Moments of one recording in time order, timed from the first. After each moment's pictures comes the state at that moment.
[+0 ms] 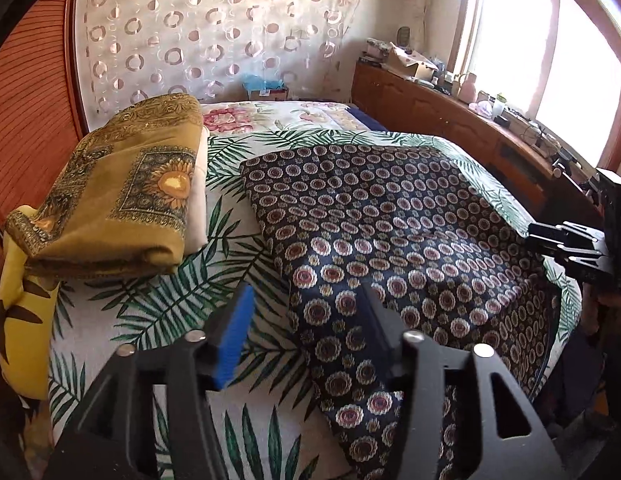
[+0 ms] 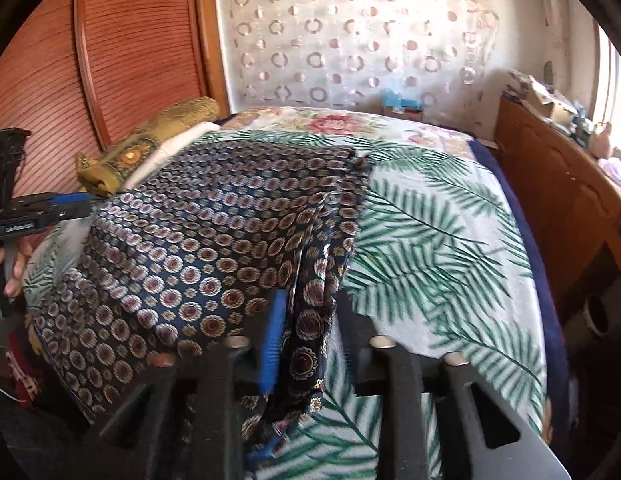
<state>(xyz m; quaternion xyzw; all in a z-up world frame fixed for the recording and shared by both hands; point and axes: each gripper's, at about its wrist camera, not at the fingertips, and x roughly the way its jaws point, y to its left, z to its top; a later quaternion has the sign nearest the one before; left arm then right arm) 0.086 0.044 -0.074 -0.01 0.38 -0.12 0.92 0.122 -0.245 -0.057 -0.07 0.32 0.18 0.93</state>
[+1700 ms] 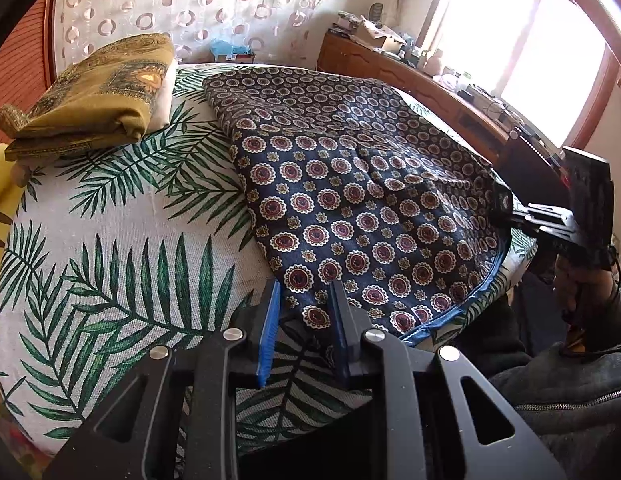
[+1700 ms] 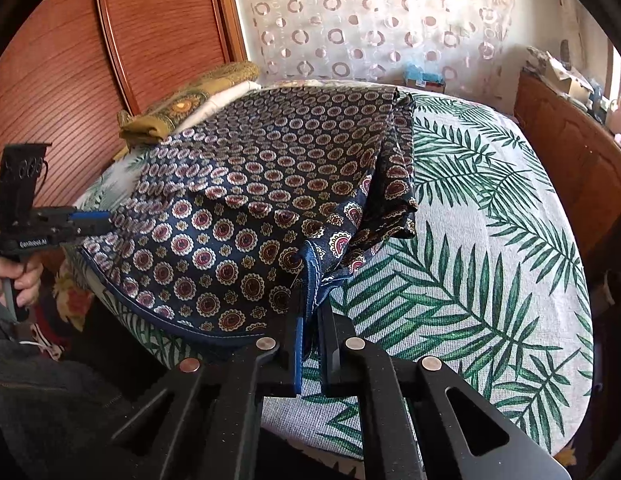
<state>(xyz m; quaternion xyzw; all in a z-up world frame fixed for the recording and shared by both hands) 0.008 0.044 -0.115 -0.04 0.43 -0.20 0.88 0.022 -0.235 -0.073 -0.05 0.36 0.23 0.90</state>
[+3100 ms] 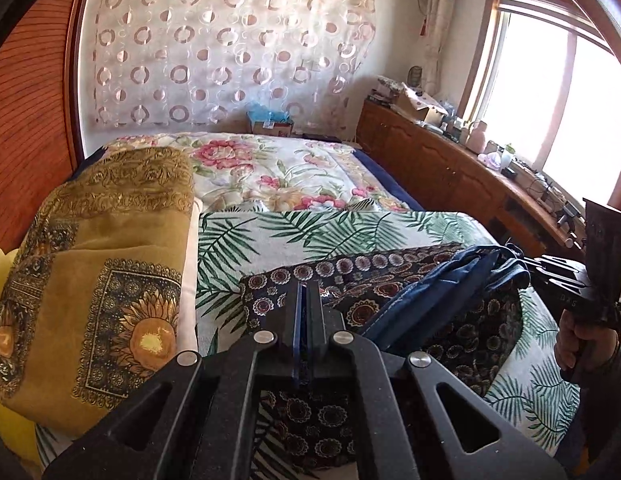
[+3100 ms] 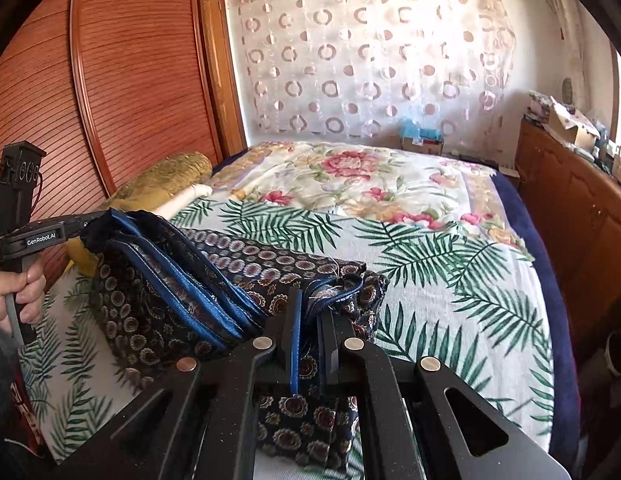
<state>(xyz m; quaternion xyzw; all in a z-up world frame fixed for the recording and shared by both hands) 0.207 0.056 -0.060 -0.07 0.33 -0.13 0.93 0.209 -0.213 -0.008 -0.05 0.28 0.22 0.93</state>
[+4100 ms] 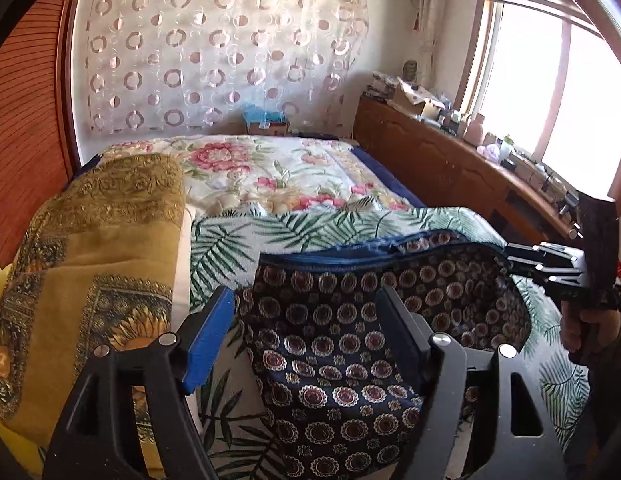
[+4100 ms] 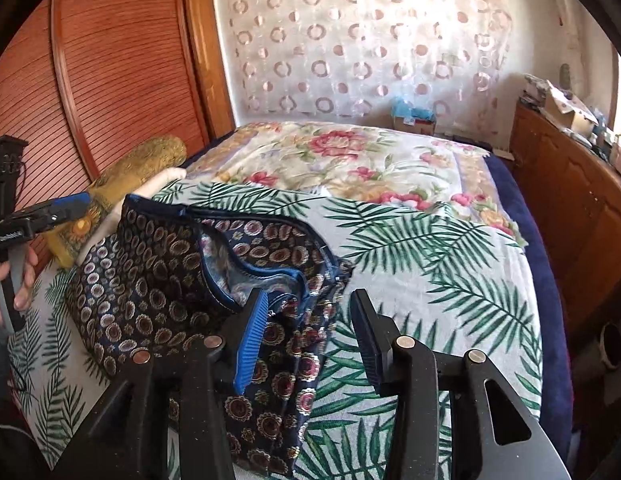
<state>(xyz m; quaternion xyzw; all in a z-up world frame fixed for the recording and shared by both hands) 0.218 0.048 -0.063 -0.05 0.34 -0.13 0.93 0.223 -0.219 -0.004 -0.06 0.31 0.21 0.92</state>
